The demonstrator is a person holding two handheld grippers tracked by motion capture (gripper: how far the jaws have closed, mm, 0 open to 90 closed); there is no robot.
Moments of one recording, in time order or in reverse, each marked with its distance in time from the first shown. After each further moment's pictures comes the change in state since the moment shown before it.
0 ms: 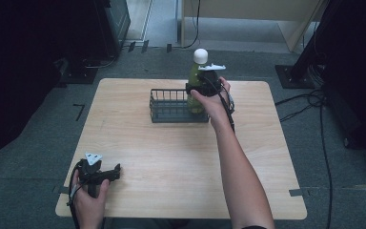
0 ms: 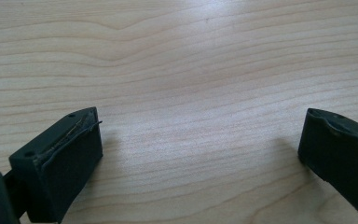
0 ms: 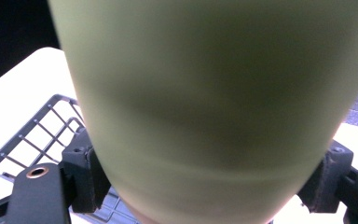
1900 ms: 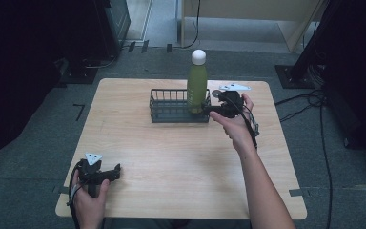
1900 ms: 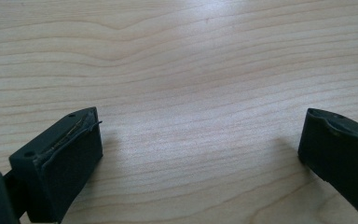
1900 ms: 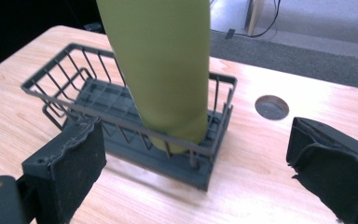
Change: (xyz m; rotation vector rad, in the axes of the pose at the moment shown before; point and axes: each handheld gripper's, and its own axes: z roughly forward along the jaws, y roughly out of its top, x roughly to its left) left arm 0.000 0.000 0.000 -0.002 0.000 -0.002; right arm -0.026 -0.054 -0.076 0.004 0.020 -0.003
